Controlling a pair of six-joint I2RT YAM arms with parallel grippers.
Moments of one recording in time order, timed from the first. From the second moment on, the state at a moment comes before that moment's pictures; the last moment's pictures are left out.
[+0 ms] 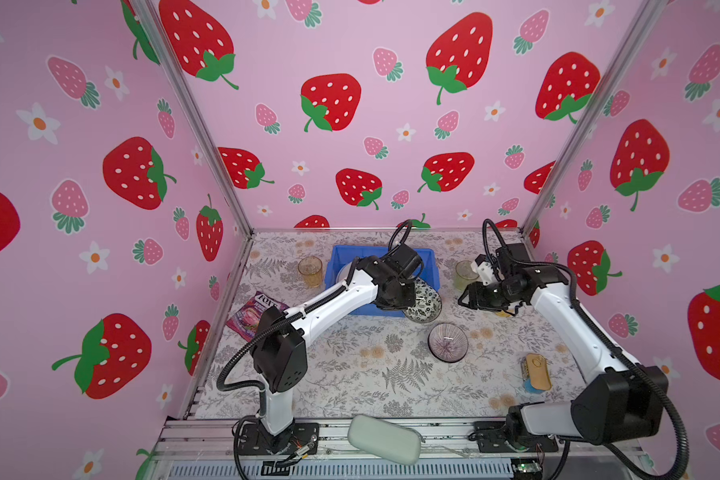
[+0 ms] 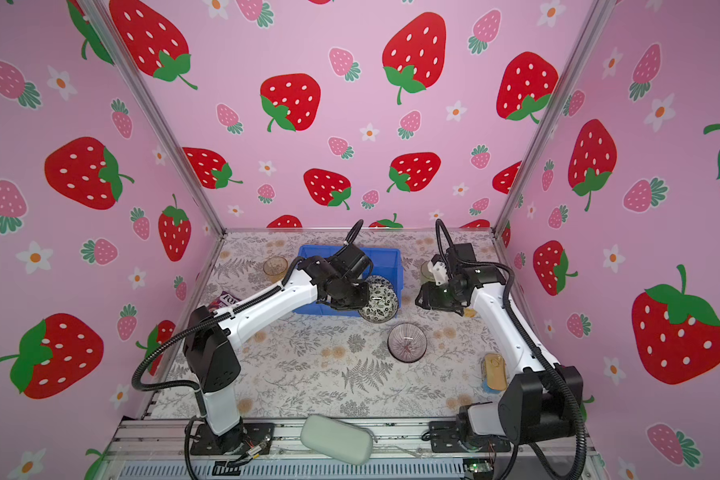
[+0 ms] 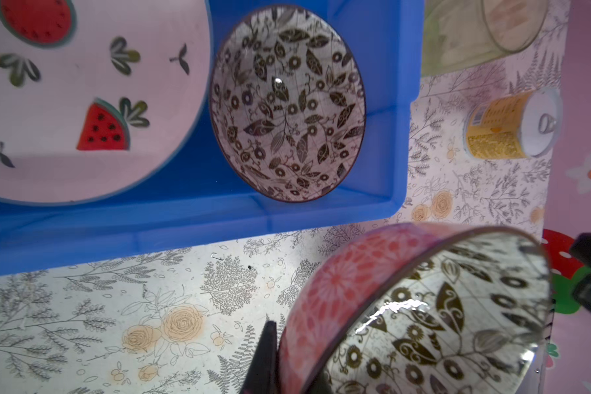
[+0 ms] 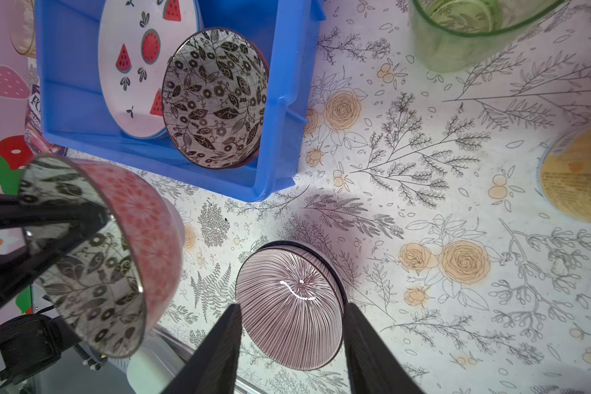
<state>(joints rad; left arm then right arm) -0.79 1.88 1.76 -1.00 0.05 -0.71 0.25 1.38 1.22 -1.00 -0.38 0.14</state>
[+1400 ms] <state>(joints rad) -0.65 2.23 2.10 -1.04 0.07 -0.58 0.19 1.46 1.22 -0.97 -0.41 0.10</state>
